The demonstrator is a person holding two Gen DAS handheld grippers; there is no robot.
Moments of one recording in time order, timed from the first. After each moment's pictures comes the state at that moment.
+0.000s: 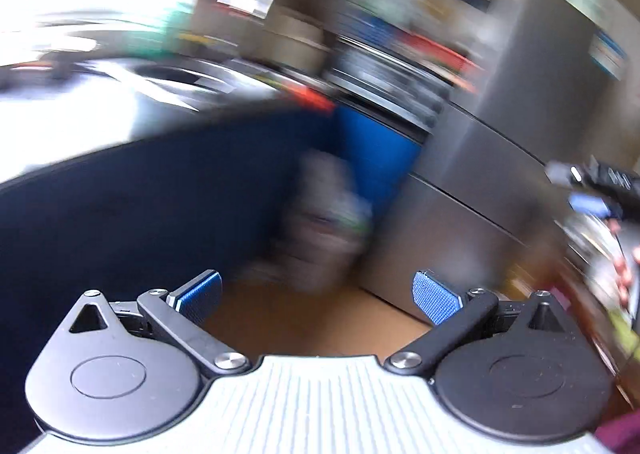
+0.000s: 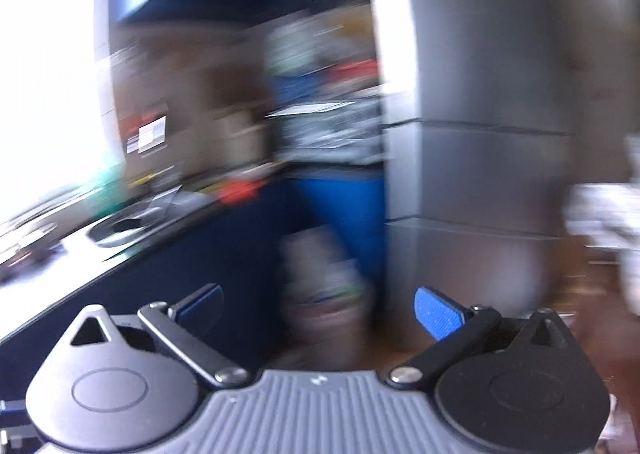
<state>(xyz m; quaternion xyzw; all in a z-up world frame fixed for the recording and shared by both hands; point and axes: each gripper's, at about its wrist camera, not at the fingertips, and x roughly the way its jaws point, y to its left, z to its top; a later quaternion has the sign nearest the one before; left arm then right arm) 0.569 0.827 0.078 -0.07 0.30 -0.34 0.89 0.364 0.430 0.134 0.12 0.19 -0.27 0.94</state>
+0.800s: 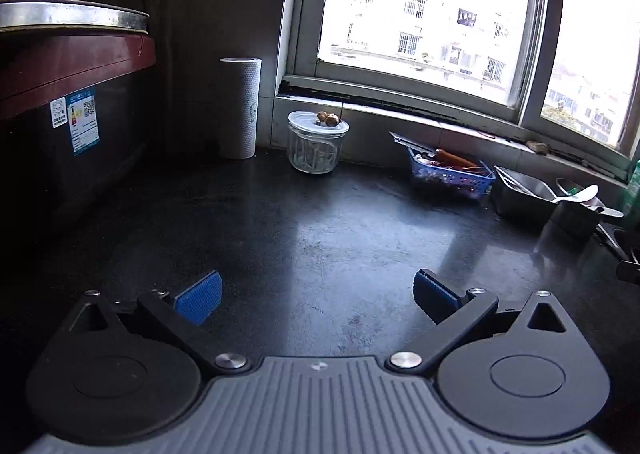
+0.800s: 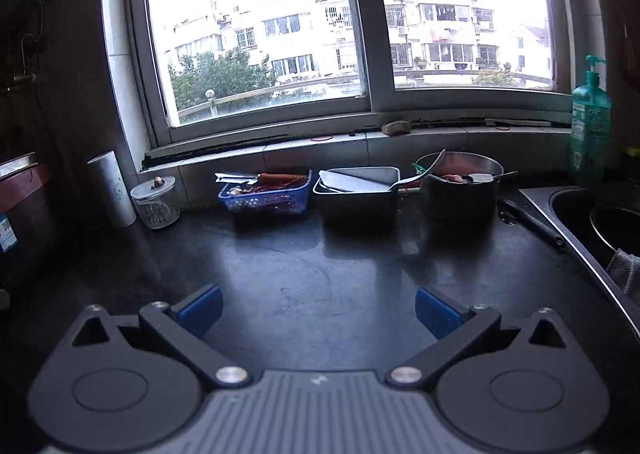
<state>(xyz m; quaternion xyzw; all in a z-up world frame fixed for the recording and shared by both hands) 0.798 1.143 0.079 -0.11 0.27 0.20 0.94 0.917 0.781 0.082 0.02 0.26 0.21 0.94</state>
